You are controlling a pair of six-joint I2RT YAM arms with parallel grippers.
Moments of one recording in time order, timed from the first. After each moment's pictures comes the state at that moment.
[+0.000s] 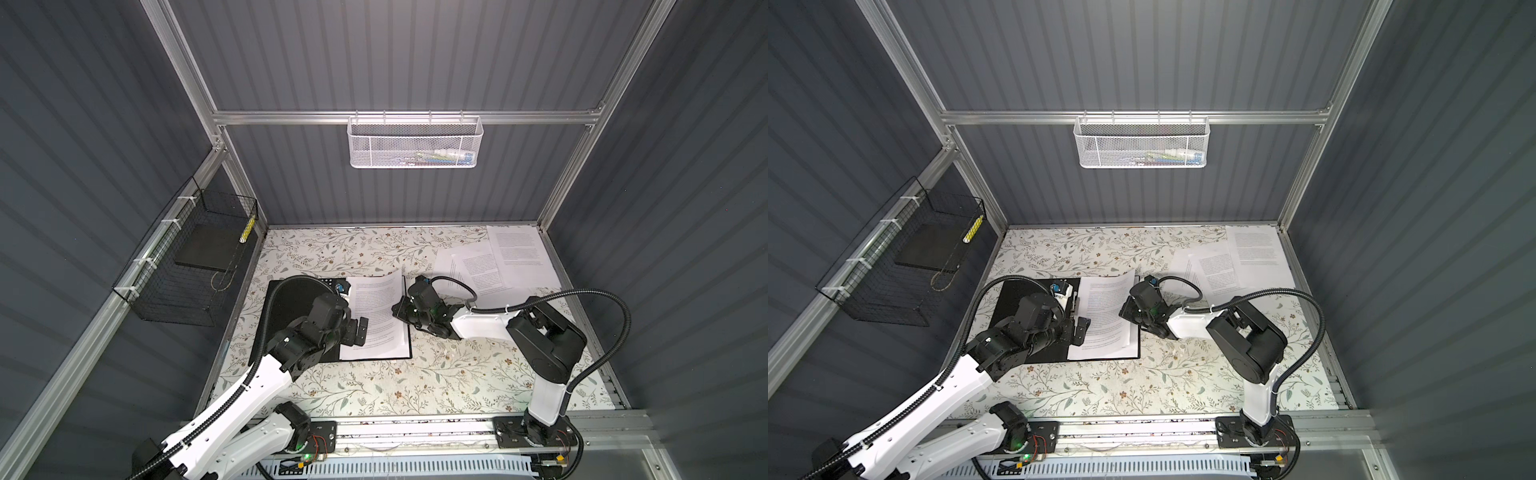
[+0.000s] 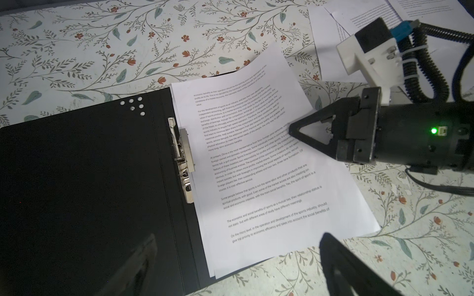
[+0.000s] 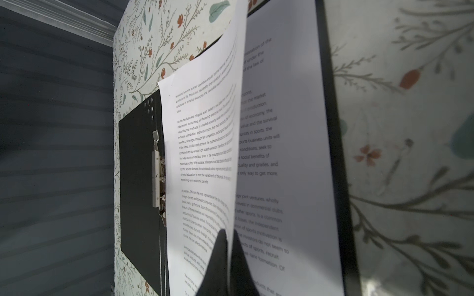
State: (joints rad) left arm -0.66 0.91 0.79 -0.66 -0.19 -0.26; right arm 0.81 1.86 0.97 0.24 -0.05 1.07
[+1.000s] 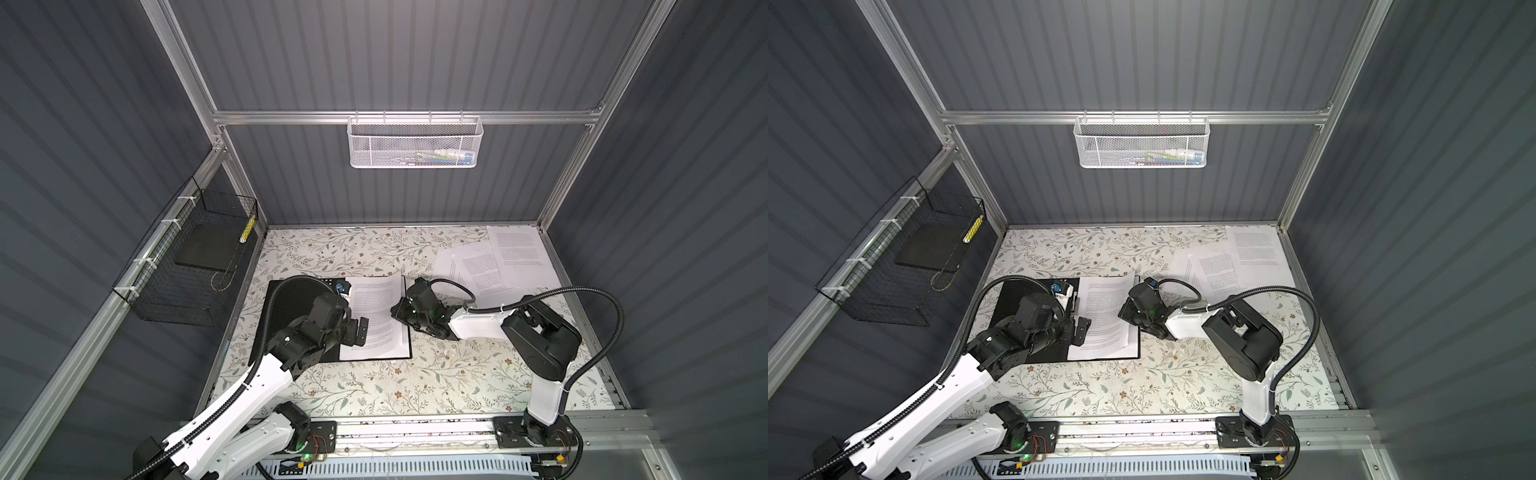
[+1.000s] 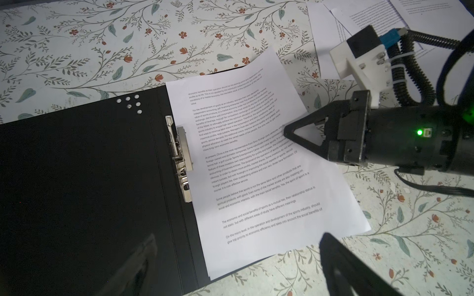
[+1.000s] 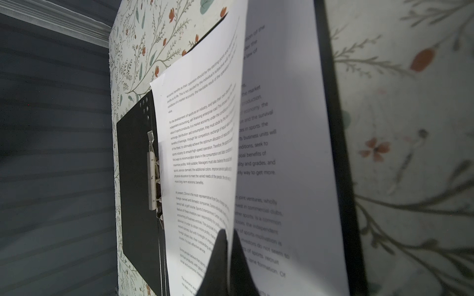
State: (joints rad) left arm -0.65 0.91 0.79 -0.66 -0.17 -0.26; right arm 0.81 1.89 0.97 0.26 -0.05 1.10
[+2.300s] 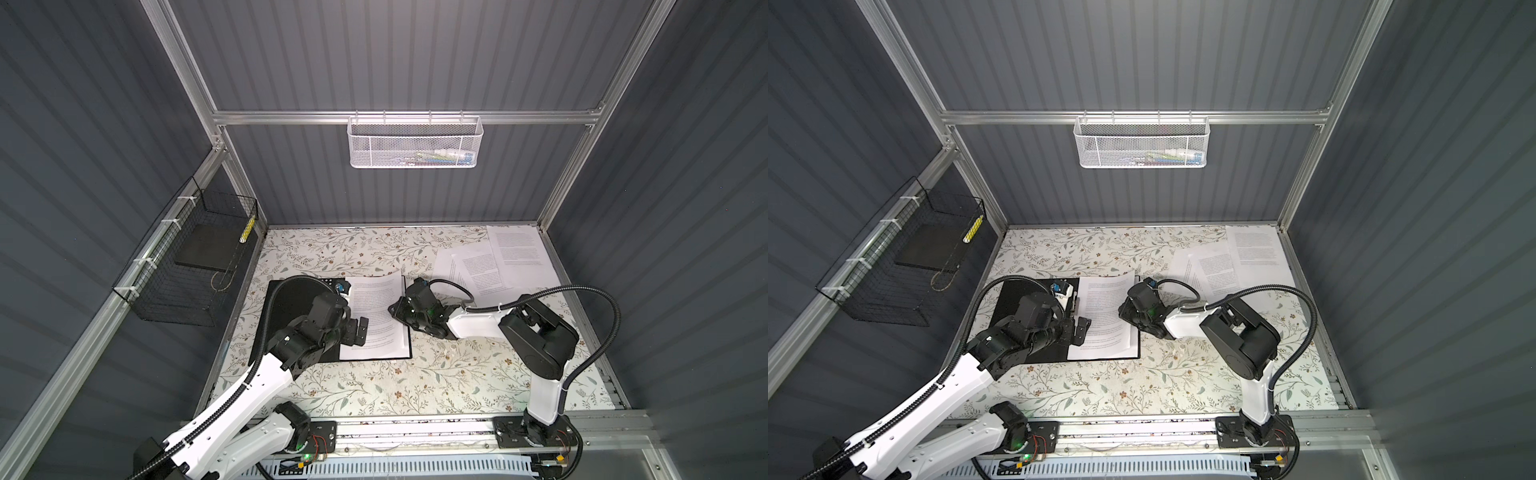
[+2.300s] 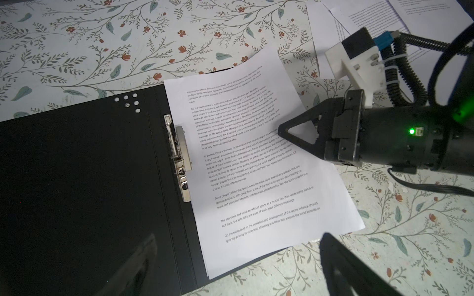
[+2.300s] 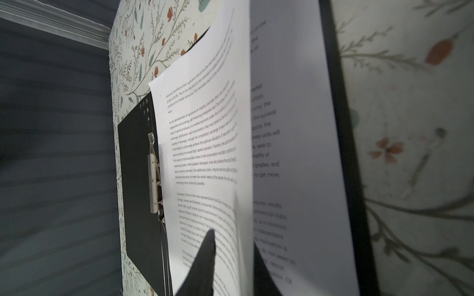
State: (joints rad) left arm -0.65 0.91 0.79 -0.66 -0.16 -0.26; right arm 0.82 1.91 0.98 0.26 -0.06 1.13
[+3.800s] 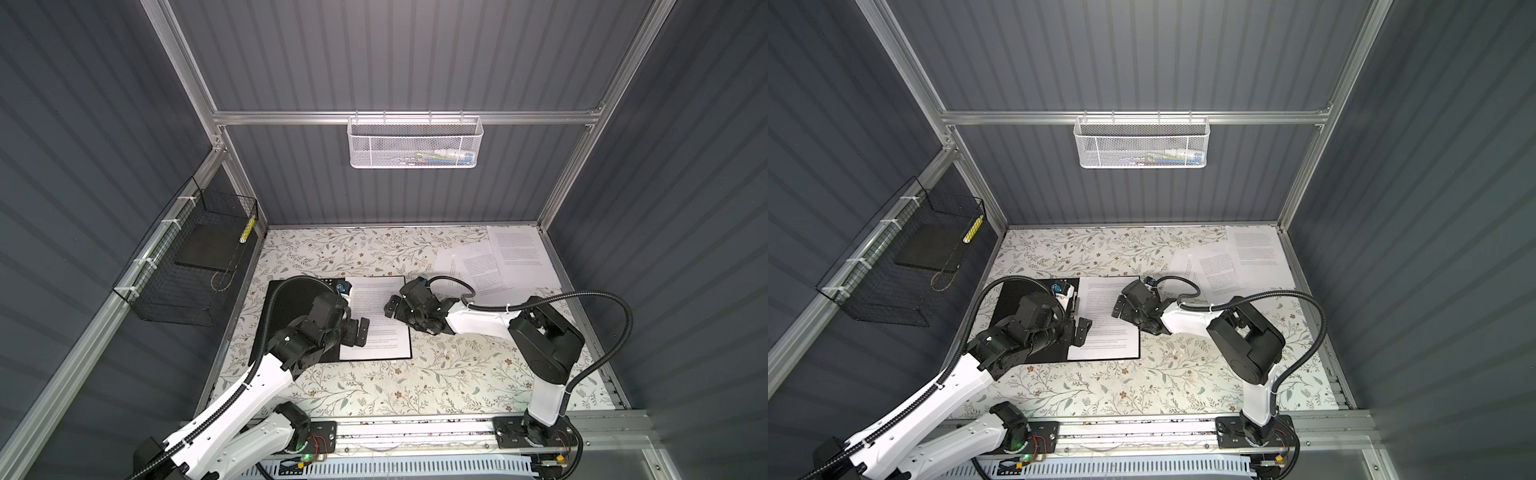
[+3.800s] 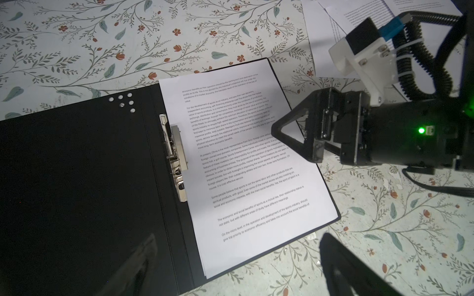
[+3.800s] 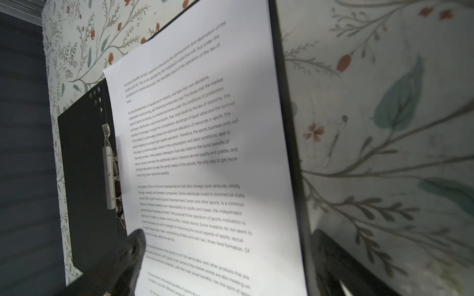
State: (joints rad) left arm -0.65 0.91 0.79 -0.66 -0.15 -0.26; right arm 0.83 1.84 1.08 -0.10 0.06 1.03
